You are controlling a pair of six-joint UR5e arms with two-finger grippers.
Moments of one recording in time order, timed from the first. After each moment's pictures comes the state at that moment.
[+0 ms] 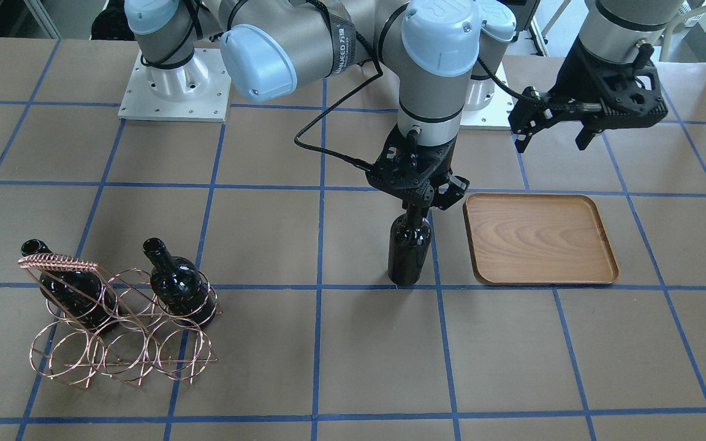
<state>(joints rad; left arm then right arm) -1.37 -1.45 -1.68 -1.55 1.61 0.12 2.16 -1.09 1.21 -1.80 -1.50 1.14</state>
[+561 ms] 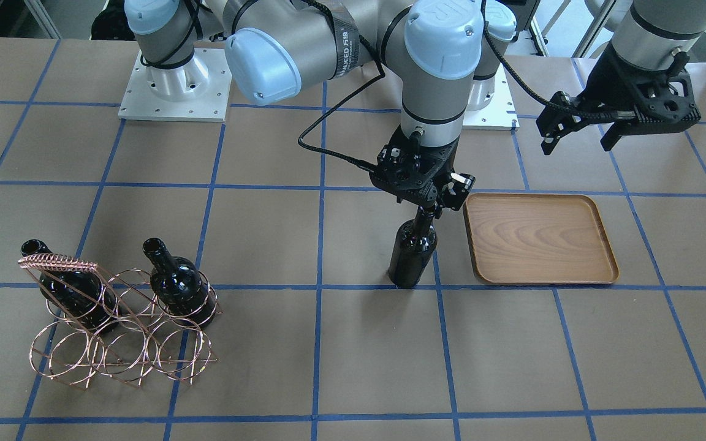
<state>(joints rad) -1.31 -1.45 -1.68 -1.56 1.62 0.19 2.17 -1.08 1.22 -1.80 -1.49 1.14</state>
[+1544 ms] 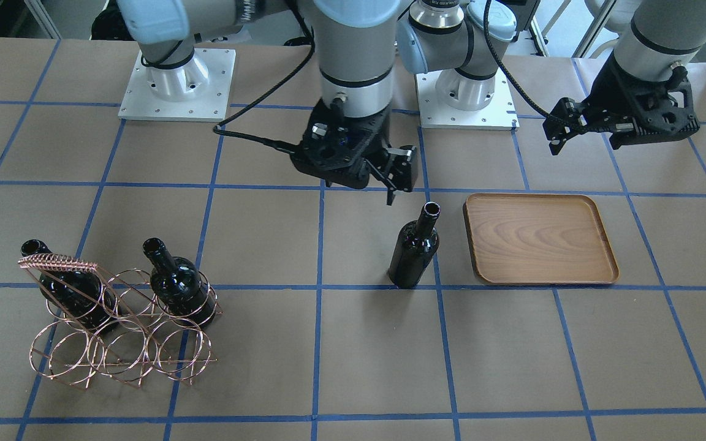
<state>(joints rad) -1.31 -1.48 -1.68 -1.58 1.70 0.20 1.99 -1.25 1.25 -1.64 -1.50 0.78</state>
